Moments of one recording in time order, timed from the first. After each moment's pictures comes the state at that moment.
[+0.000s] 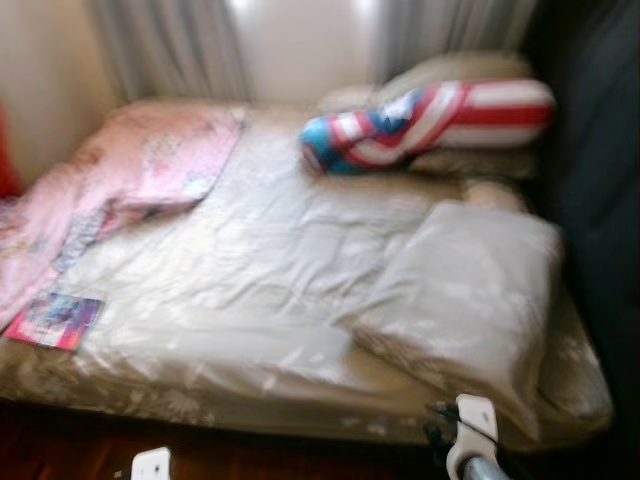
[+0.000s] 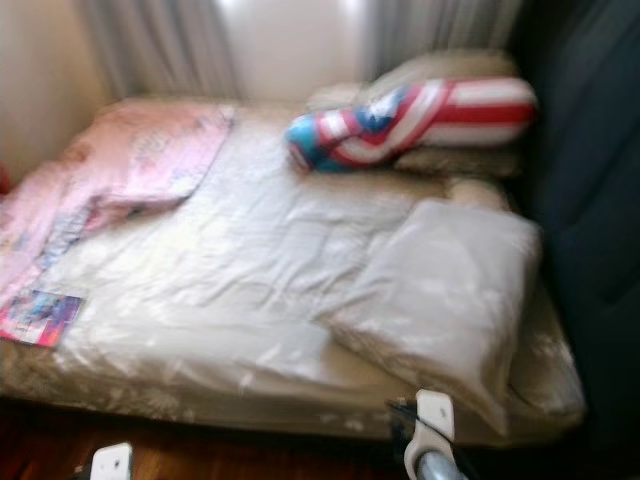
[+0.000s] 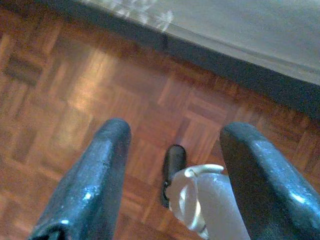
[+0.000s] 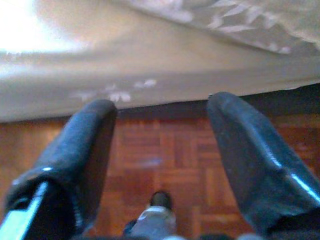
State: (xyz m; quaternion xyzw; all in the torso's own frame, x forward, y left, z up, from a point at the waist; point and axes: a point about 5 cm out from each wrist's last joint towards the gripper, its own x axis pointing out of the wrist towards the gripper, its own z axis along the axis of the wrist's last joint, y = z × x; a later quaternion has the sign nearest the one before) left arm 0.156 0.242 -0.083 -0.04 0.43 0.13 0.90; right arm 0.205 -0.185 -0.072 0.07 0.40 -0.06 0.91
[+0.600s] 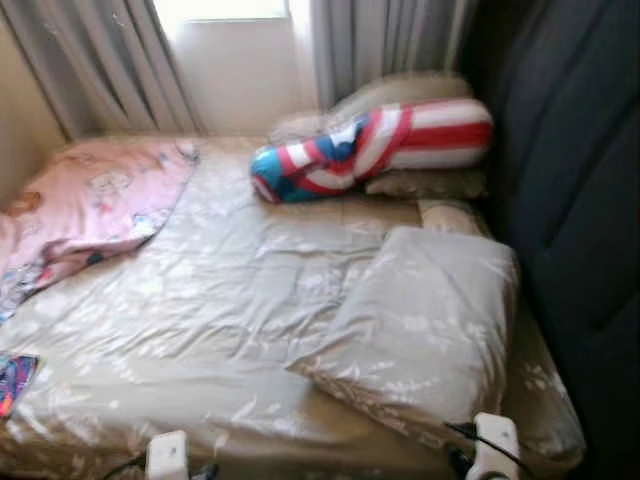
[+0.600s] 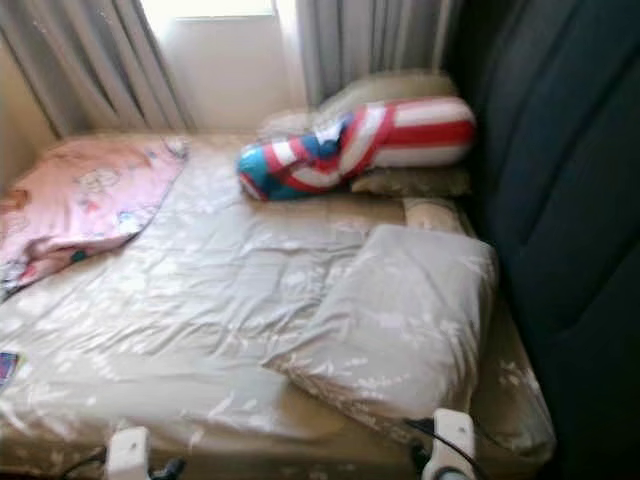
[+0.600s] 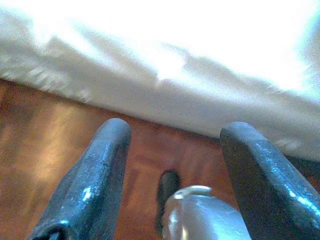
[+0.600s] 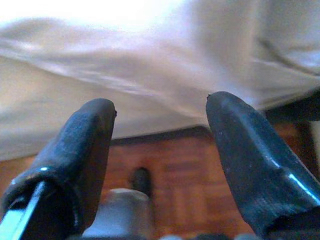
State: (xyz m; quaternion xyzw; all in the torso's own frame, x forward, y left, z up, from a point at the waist) left arm 0.175 0.223 -0.078 -0.06 0.40 0.10 0.91; right arm 0.187 -0.209 -0.078 0.06 0.42 -0.09 0.90
